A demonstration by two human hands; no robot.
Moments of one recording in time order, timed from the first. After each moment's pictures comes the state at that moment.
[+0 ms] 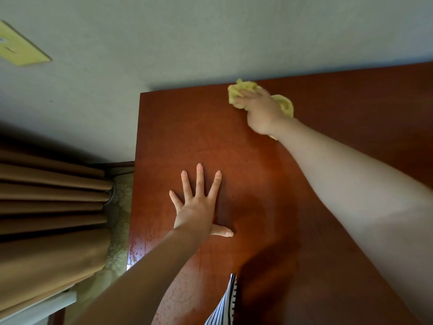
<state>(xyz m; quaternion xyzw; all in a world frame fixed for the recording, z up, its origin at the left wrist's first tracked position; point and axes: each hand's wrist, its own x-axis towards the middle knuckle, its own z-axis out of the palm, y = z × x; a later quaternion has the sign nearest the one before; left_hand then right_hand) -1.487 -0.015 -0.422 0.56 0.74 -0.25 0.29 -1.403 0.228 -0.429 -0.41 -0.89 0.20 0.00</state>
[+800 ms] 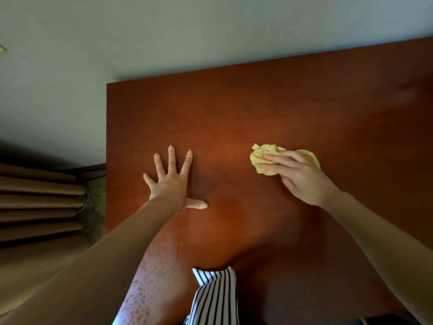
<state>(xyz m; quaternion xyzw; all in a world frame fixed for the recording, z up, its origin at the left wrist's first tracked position) -1.487 -0.016 -0.414 0.56 0.75 -0.22 0.29 -1.193 0.075 -0.432 -0.32 -0.93 0.16 0.06</state>
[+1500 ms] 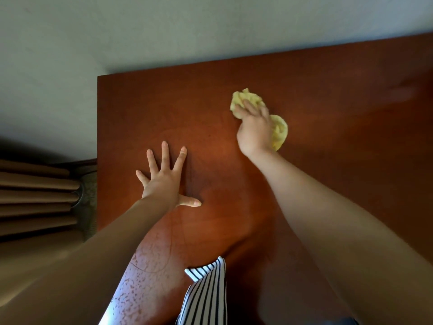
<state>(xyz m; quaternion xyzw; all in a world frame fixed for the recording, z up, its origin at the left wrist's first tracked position) -1.486 -0.012 -0.415 0.55 0.76 -0.20 0.30 -1.322 0.134 -0.440 -0.60 -0.78 0.16 0.09</state>
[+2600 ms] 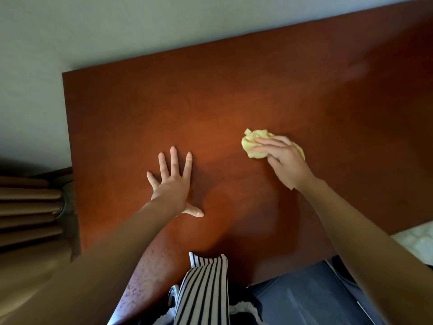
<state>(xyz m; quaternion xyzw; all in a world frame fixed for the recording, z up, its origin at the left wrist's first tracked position) -1.415 -0.050 -0.409 0.63 0.66 -0.27 0.31 -1.151 0.027 -0.428 -0.51 -0.81 0.25 0.12</state>
